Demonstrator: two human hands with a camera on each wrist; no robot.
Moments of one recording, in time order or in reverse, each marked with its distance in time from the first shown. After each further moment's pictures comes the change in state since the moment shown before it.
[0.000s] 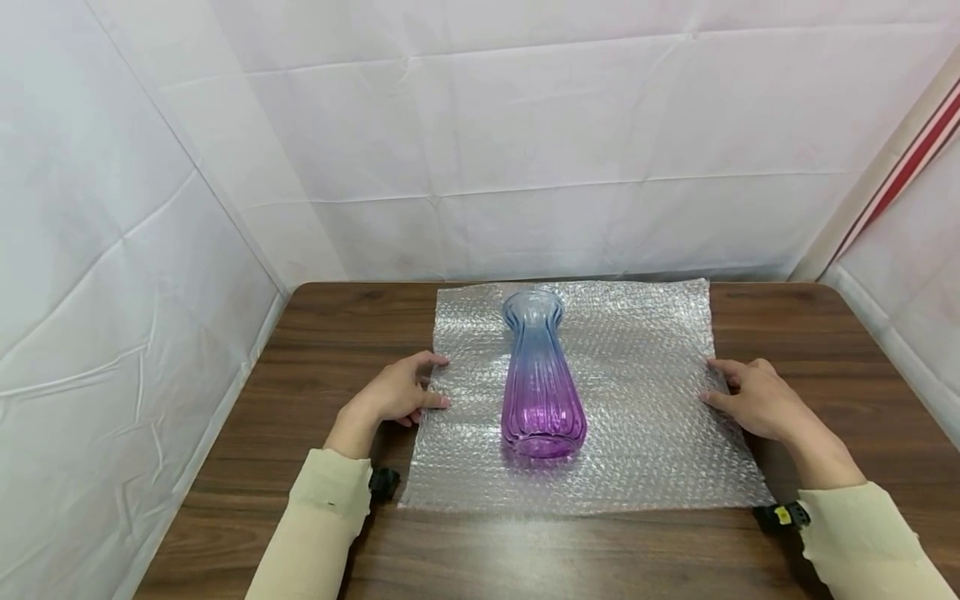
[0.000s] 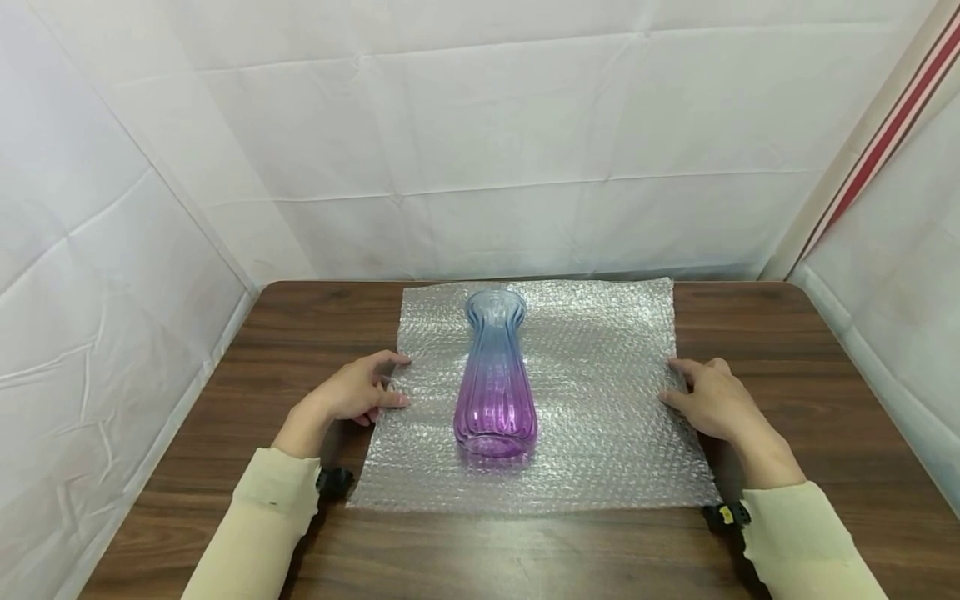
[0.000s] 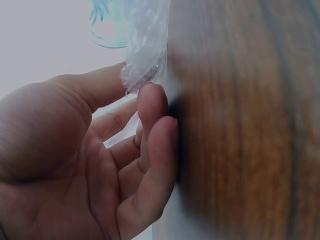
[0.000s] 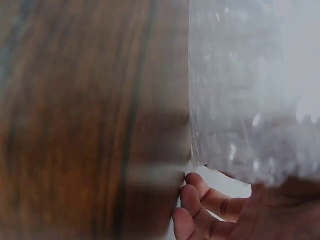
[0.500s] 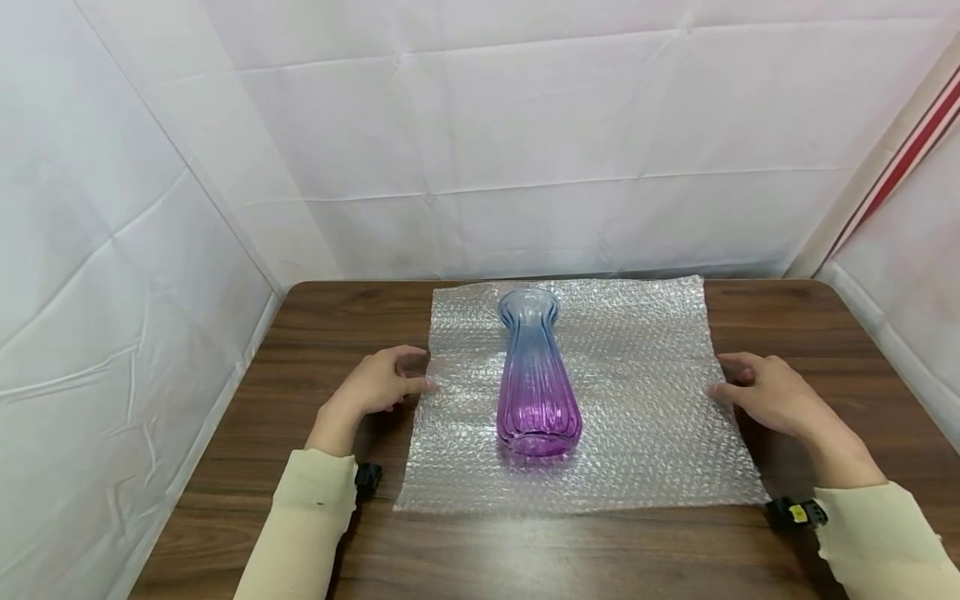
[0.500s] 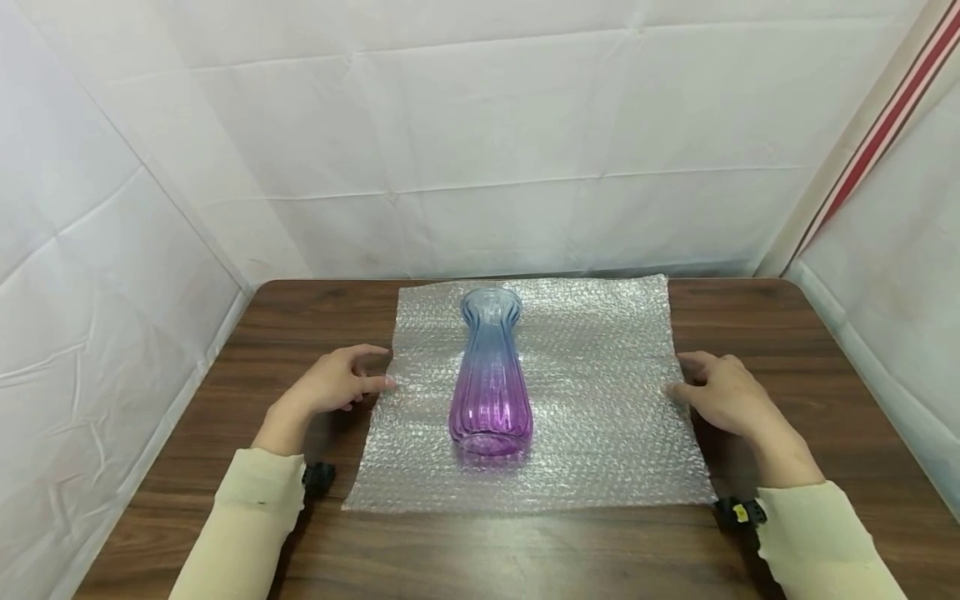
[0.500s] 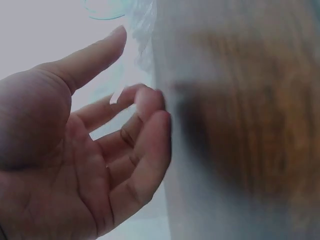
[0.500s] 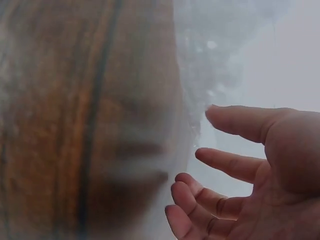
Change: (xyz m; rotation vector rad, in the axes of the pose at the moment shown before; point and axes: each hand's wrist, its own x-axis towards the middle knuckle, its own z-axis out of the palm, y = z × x) left_hand -0.005 -0.006 -0.018 0.132 0.102 0.051; right_hand -0.009 0.004 -0.017 0.038 0.000 -0.012
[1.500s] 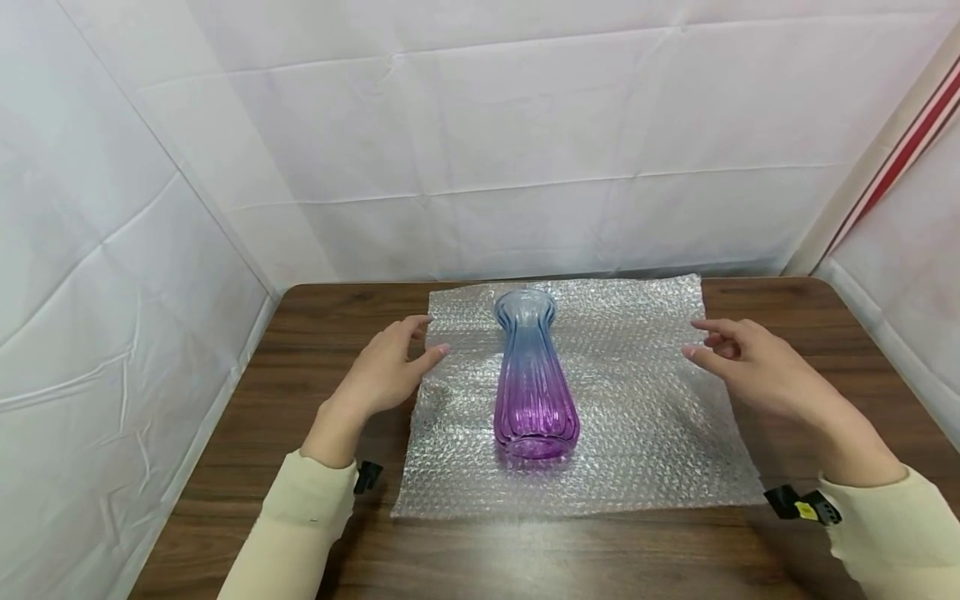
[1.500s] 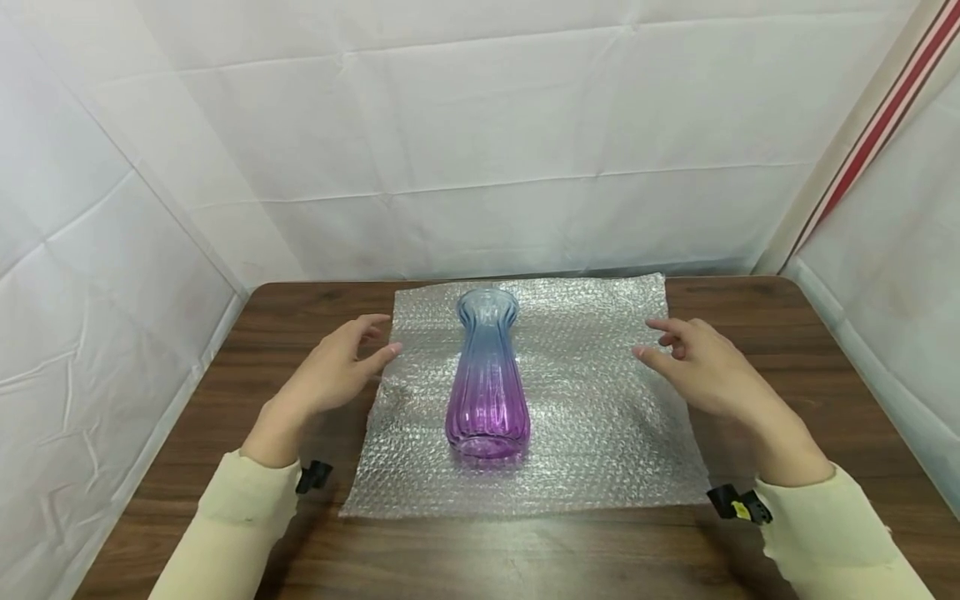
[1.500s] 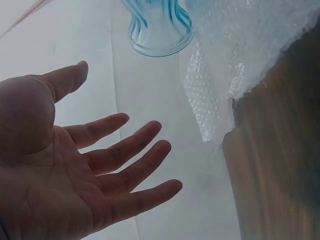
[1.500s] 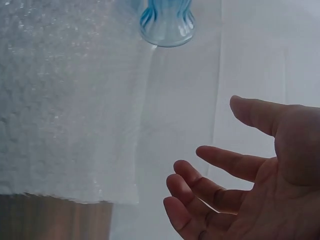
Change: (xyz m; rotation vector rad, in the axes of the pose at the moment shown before) left_hand -0.019 0.056 -0.010 0.085 0.143 0.151; right_hand -0.015 -0.071 -0.031 0.059 0.103 -0.126
